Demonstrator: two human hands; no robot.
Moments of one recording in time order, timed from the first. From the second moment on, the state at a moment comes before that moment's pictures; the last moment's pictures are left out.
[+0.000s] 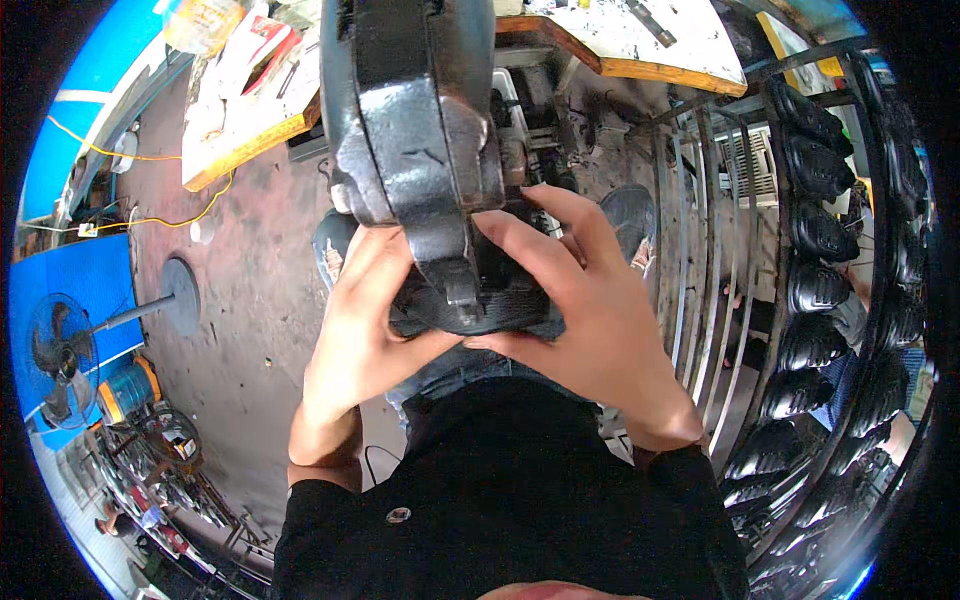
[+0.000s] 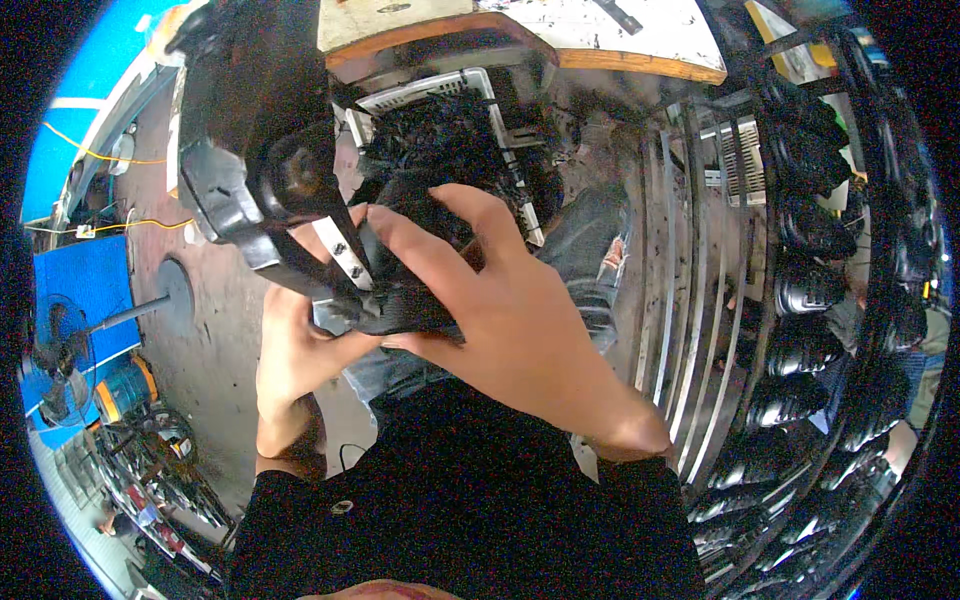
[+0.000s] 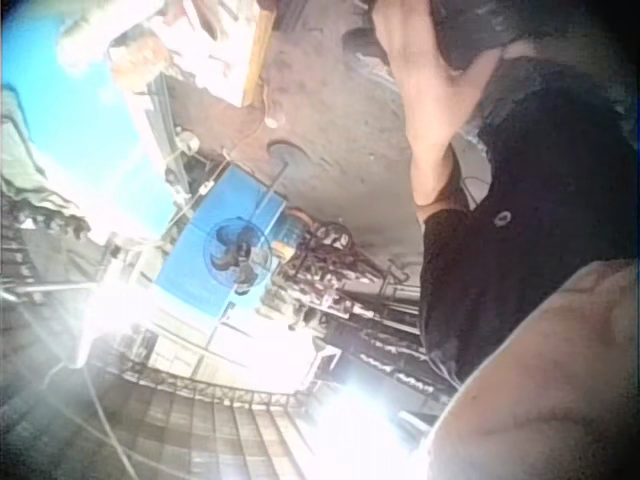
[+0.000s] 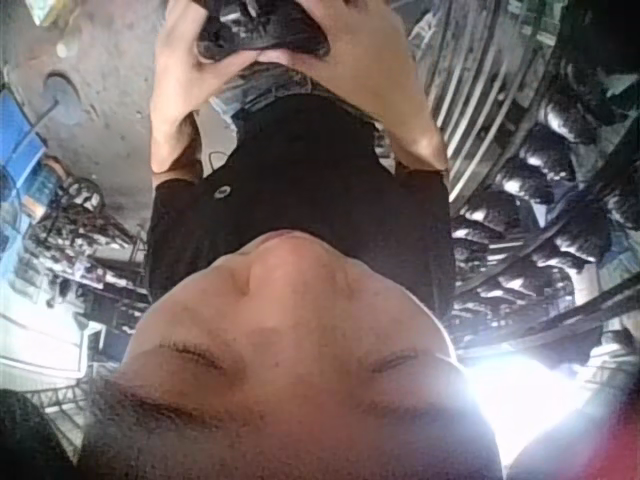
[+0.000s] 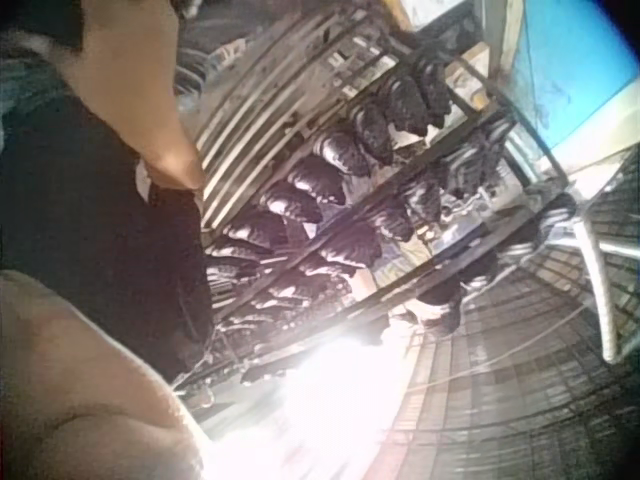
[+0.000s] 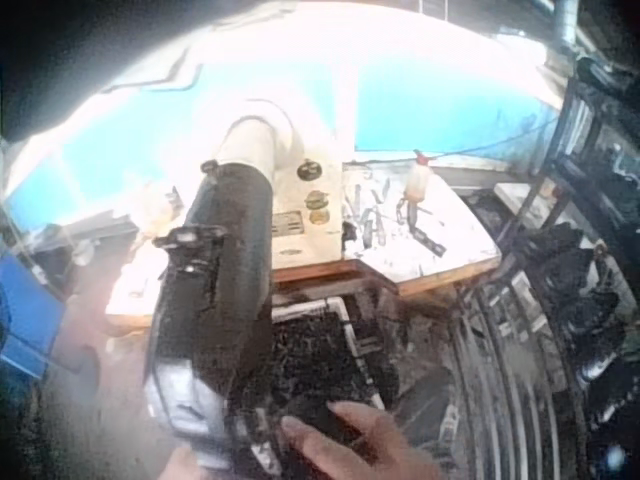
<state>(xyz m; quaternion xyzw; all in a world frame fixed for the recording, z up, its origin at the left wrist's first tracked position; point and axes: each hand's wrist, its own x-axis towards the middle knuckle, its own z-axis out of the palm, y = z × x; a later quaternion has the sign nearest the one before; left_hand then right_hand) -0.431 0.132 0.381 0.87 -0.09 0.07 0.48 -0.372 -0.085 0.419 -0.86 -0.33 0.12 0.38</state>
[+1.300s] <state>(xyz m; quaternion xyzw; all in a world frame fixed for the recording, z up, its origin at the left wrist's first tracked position) -0.450 0.114 0.318 0.80 -0.04 0.03 0.59 -0.346 -0.111 0.384 -0.77 -0.32 0.20 0.51</state>
